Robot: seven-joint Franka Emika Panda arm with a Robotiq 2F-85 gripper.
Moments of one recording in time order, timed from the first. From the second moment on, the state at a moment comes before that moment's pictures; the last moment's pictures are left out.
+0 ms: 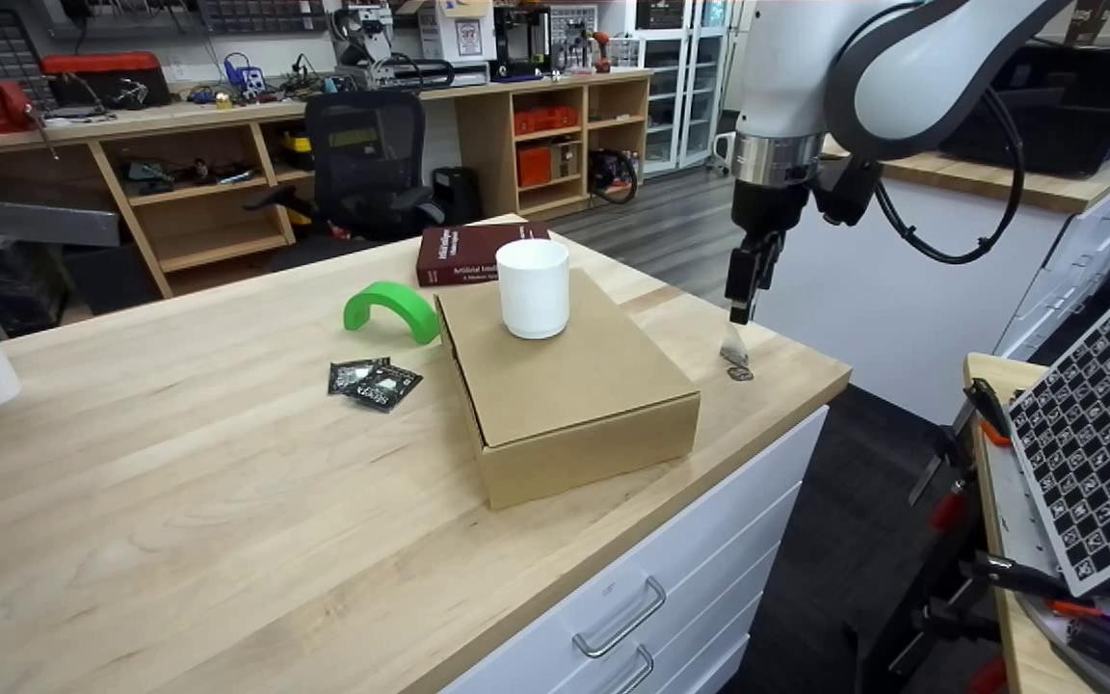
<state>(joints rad) -0.04 -0.06 0.01 -2.53 -0.14 2.47 0.16</state>
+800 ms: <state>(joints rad) -0.04 0.04 0.02 -2.50 -0.14 2.47 0.16</state>
